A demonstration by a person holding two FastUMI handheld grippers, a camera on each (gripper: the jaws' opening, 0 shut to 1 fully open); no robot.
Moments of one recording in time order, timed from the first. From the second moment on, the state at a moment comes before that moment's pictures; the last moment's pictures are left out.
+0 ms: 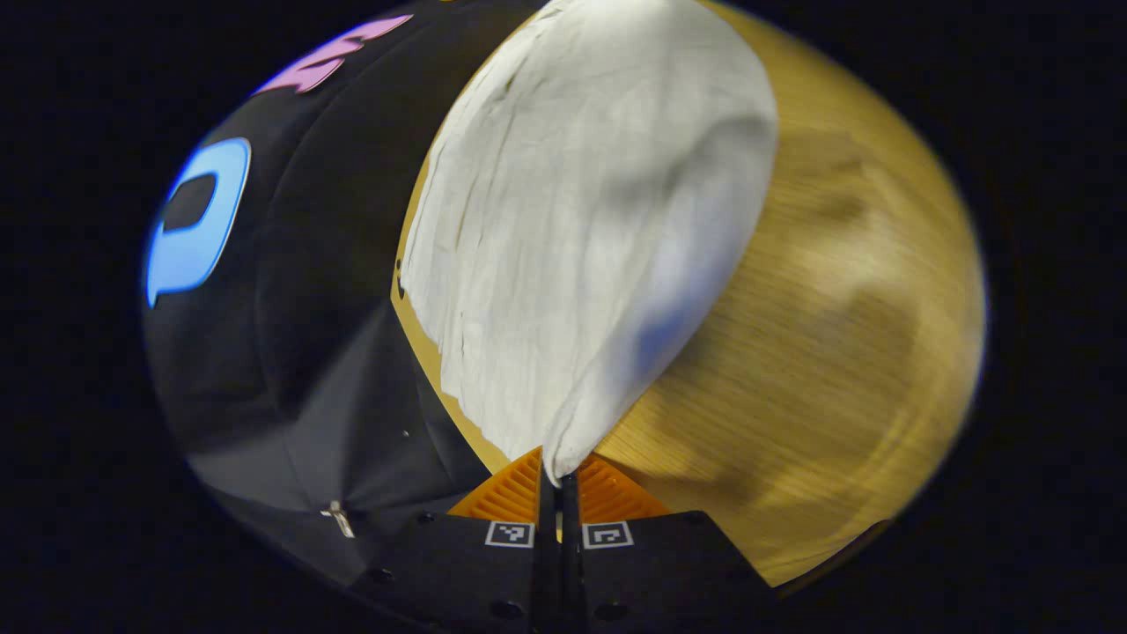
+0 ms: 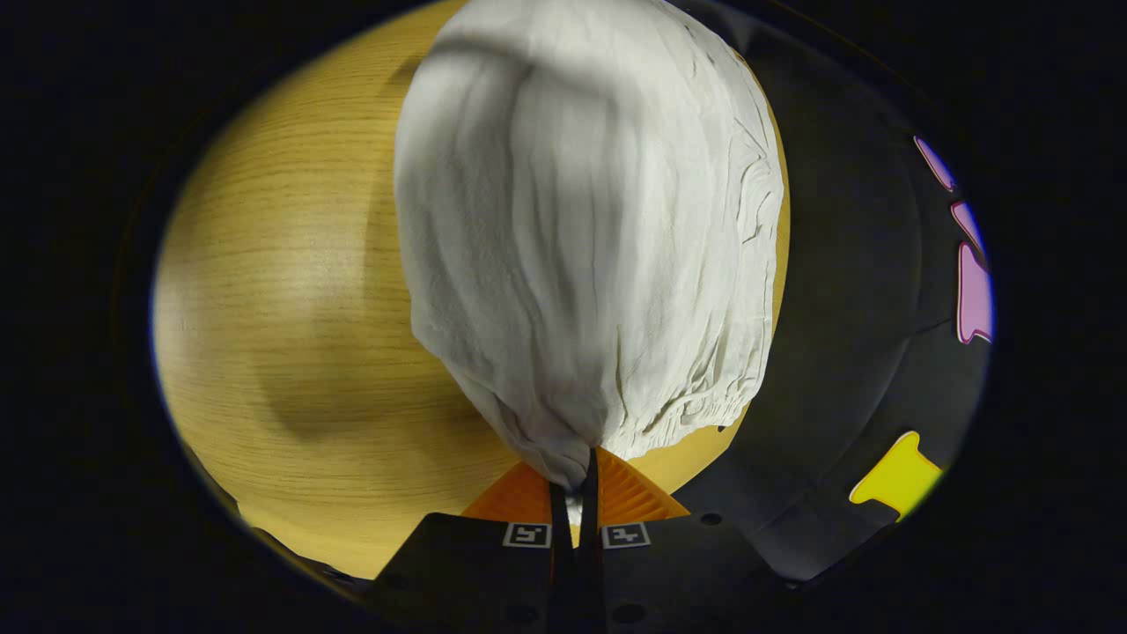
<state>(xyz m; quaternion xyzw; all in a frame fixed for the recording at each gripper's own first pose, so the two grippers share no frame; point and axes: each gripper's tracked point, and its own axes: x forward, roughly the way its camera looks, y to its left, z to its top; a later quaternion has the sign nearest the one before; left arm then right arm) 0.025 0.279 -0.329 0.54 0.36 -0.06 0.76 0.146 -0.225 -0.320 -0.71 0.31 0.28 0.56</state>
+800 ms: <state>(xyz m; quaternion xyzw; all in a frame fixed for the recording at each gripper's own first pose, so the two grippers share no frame) 0.161 0.318 -0.157 0.51 0.23 0.06 0.83 0.236 -0.211 -0.208 -0.67 0.25 0.16 0.68</state>
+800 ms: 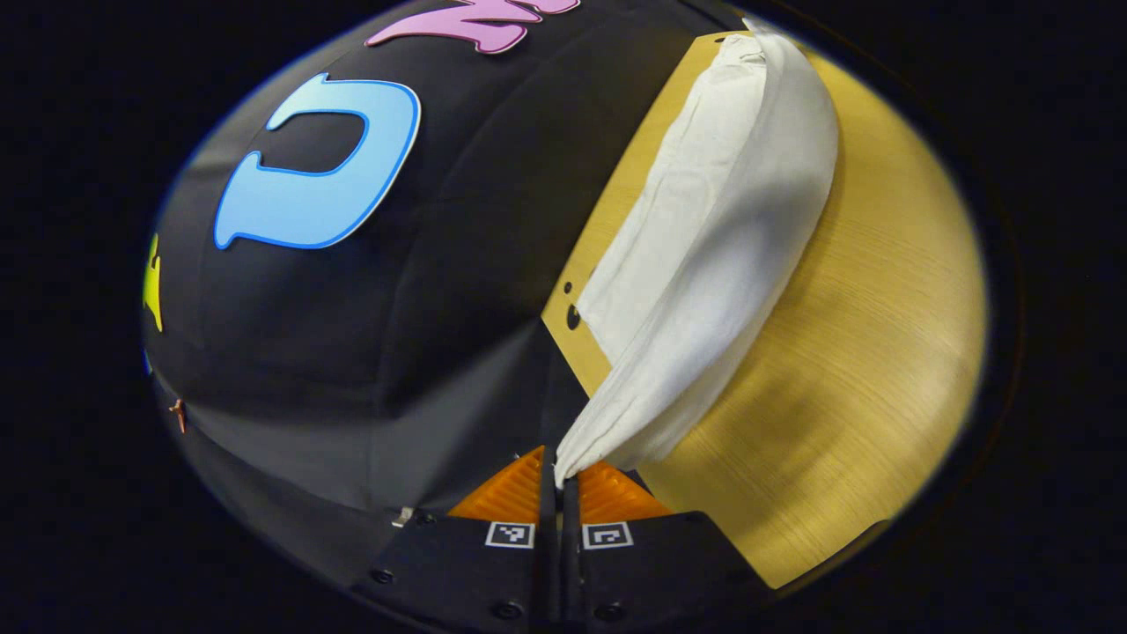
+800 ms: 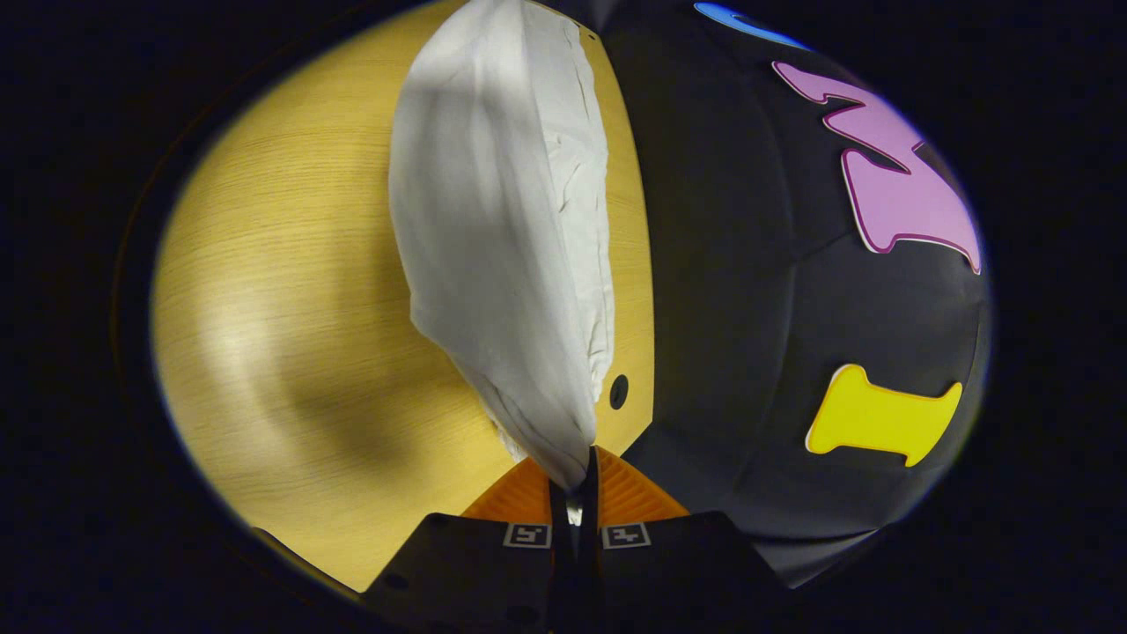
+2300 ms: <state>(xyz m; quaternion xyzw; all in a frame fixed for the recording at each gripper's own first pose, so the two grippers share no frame) 0.206 0.271 -0.231 0.23 0.28 0.11 0.93 0.308 -0.218 -0.263 -0.19 0.37 -0.01 0.91</state>
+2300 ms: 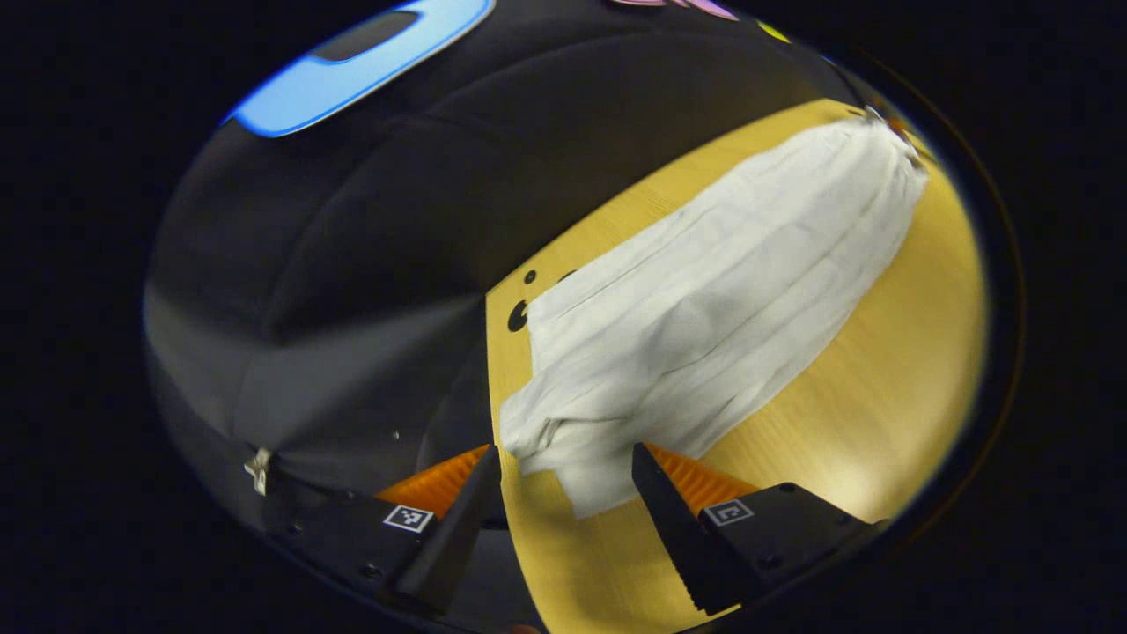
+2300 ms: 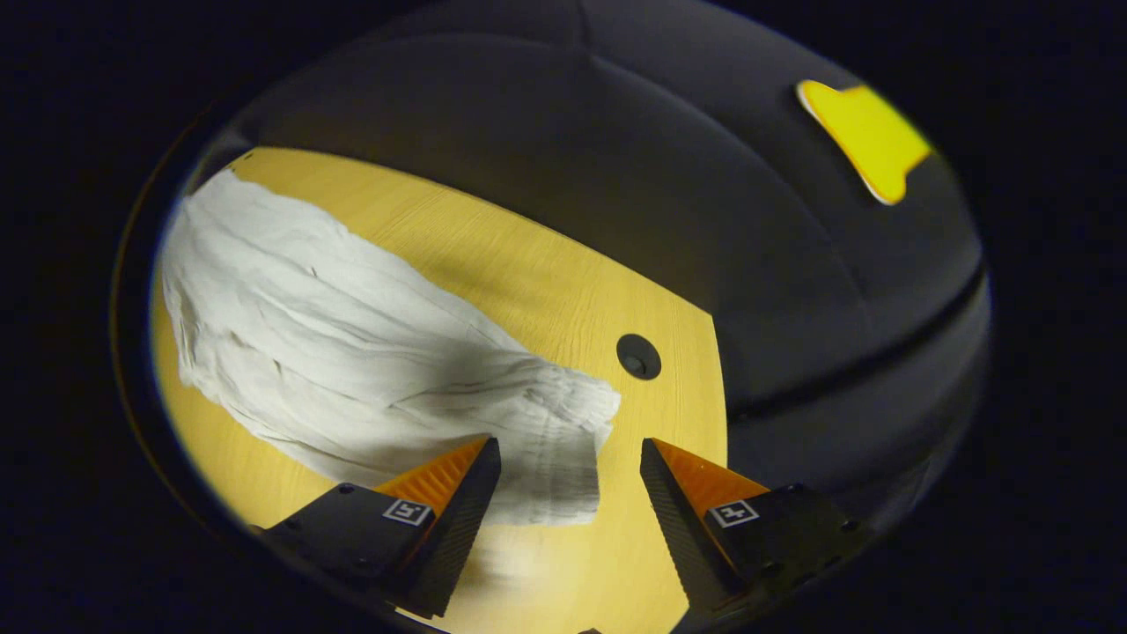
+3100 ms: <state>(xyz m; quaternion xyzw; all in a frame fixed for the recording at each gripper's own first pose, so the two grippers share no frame) 0.051 0.181 -0.156 -0.02 0.20 0.22 0.96 0.302 -0.197 -0.264 0.13 0.29 -0.08 0.94</state>
